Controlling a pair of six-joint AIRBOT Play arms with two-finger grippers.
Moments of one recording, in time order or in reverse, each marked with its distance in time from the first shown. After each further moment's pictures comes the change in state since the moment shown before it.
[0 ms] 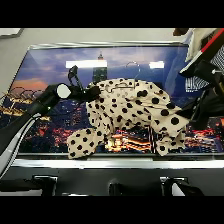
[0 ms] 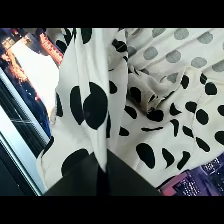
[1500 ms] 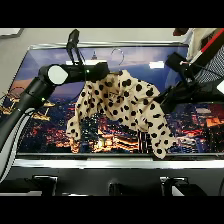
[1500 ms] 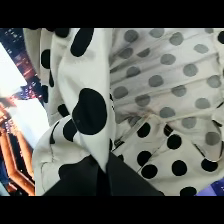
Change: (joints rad) left arm -0.101 0.004 0.309 -0.042 0.010 0.164; right arm 0.258 -0.094 -0.080 0.006 -0.417 0.167
